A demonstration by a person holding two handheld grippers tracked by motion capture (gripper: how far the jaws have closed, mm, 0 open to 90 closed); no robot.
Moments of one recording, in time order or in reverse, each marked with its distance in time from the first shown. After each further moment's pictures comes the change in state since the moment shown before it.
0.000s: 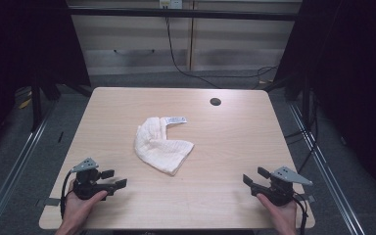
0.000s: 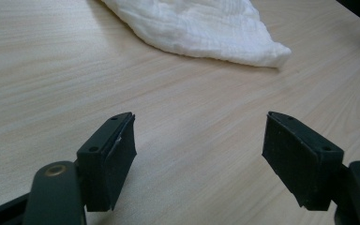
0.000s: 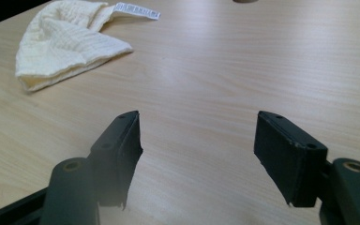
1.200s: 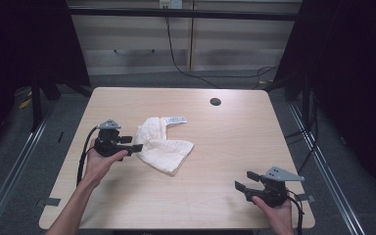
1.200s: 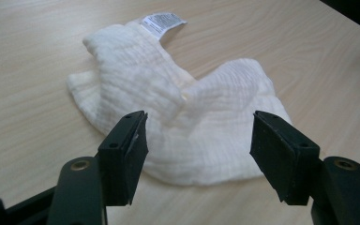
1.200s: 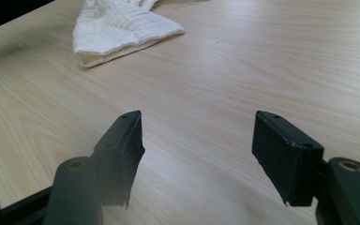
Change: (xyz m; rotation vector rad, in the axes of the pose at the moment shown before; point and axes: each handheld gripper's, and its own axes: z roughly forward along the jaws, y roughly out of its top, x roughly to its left) left arm 0.014 0.111 0.059 0.042 -0.013 0.121; right arm 0.012 0.004 0.005 0.073 0.179 -0.046
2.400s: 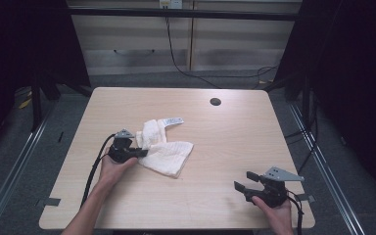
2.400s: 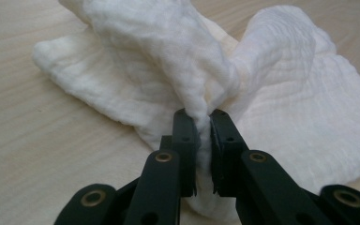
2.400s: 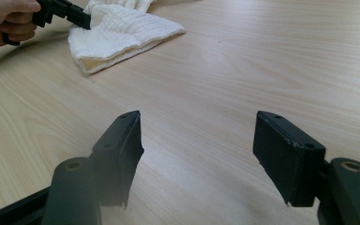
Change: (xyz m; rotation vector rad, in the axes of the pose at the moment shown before) left arm -0.003 -0.037 0.049 0.091 0.024 0.028; right arm 0.001 -0.001 0.001 0.001 0.006 0.009
